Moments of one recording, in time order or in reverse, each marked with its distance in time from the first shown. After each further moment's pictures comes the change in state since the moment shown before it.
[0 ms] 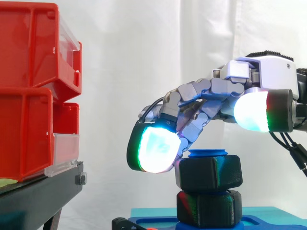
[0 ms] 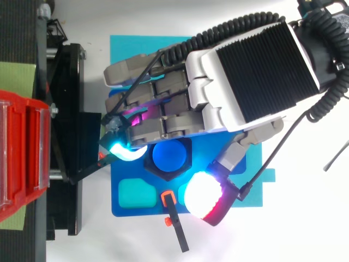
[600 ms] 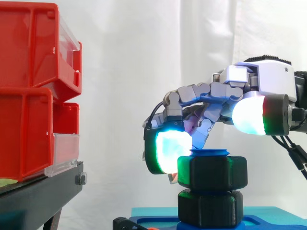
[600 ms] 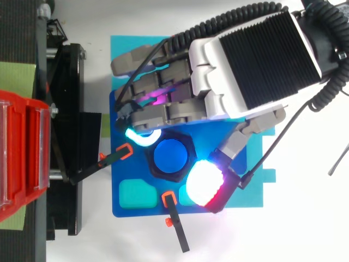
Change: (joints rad) arm -0.017 0.000 -0.001 -0.006 -0.006 -0.003
